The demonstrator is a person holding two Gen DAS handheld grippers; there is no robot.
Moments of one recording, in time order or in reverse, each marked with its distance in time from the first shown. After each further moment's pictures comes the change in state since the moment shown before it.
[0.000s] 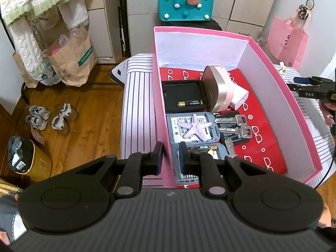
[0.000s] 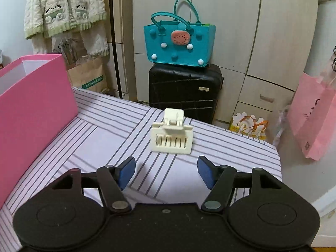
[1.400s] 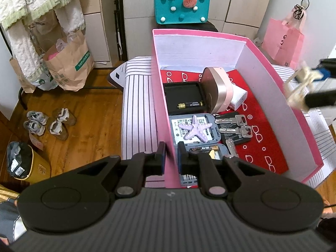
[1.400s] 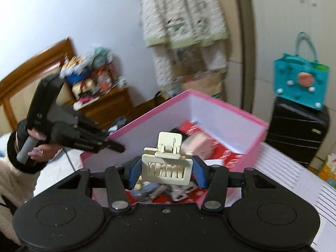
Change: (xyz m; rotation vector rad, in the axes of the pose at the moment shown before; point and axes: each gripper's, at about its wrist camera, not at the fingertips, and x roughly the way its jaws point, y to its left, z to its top) left arm 0.002 0.005 -0.002 0.023 -0.017 -0.020; right arm -0.107 0.175 0.063 -0.201 -0.007 0.586
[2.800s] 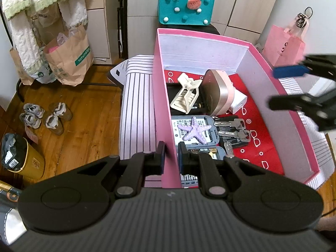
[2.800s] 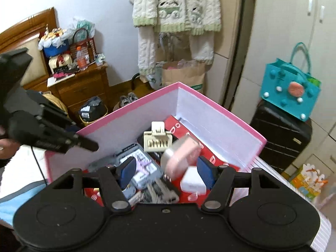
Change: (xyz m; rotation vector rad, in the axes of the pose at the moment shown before) left arm 0.002 0.009 -0.001 -0.055 -0.004 -0.021; right arm 0.033 0.016 0.027 -0.088 0.081 -0.200
